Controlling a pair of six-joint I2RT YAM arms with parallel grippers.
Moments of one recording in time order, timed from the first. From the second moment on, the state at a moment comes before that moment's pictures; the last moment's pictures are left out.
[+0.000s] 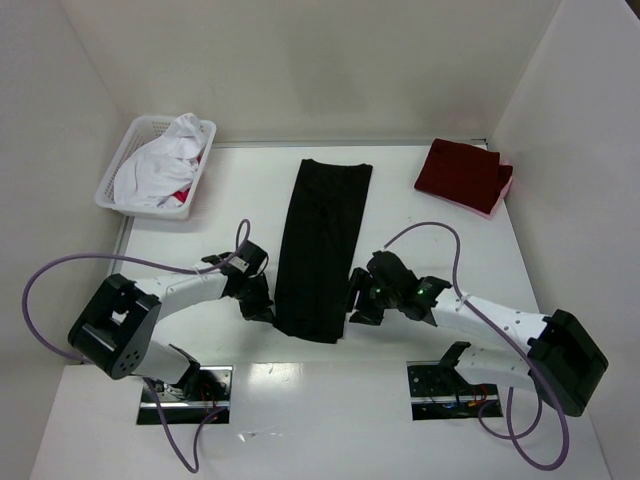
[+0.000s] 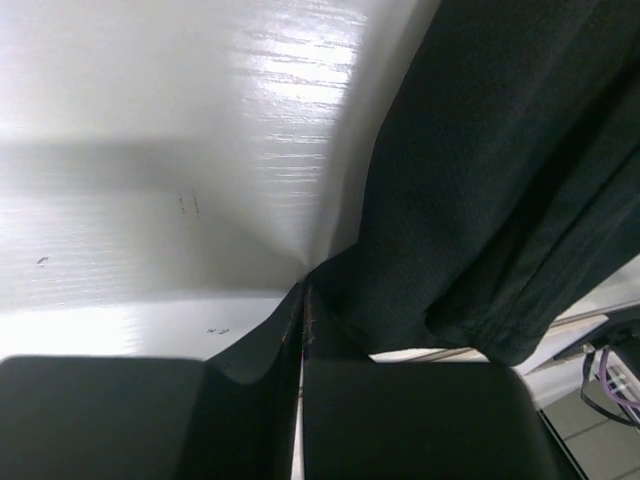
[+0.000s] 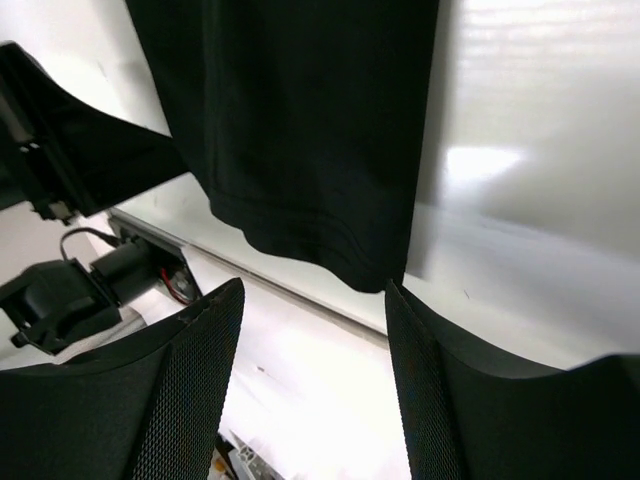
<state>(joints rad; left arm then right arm) -0.53 1.44 0.65 -0.51 0.24 -0.89 0.78 1.12 0.53 -0.27 -0.20 1.14</state>
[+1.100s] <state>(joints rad) -0.53 1.10 0.50 -0.60 0.26 -1.00 1.04 1.43 0.58 -0.15 -0.20 1.20</state>
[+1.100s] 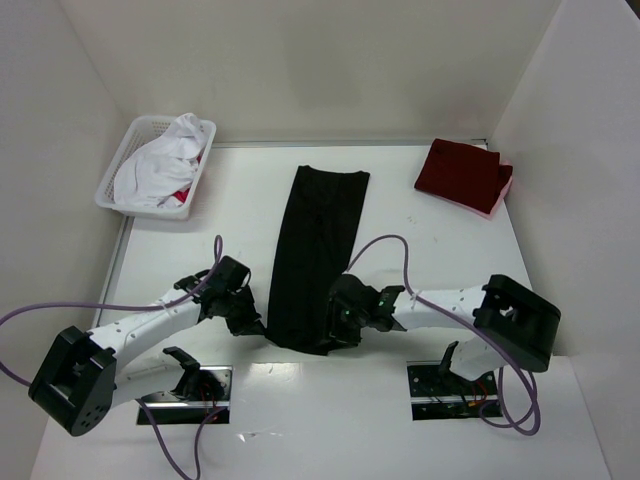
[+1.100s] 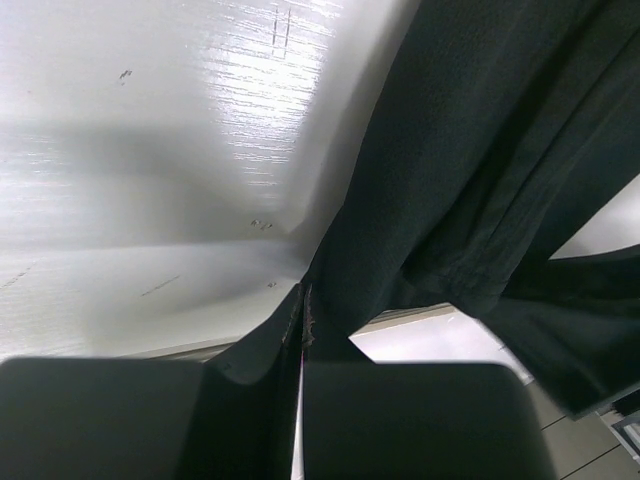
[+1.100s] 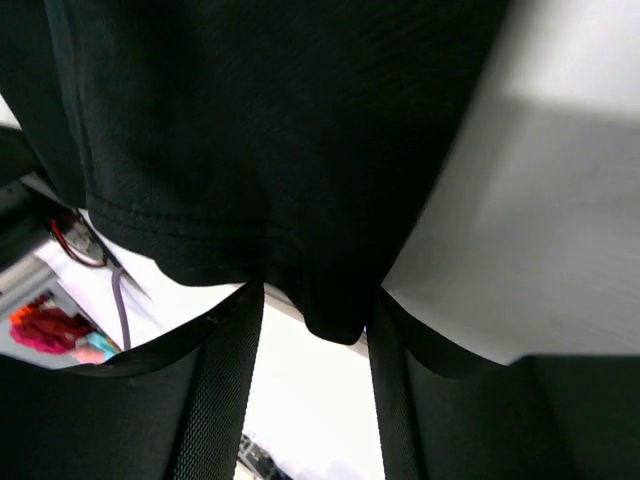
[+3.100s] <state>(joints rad) -0.30 2.09 1.66 -0.55 0.27 -0.55 0.37 1.86 1.27 -0.18 -0.11 0.69</state>
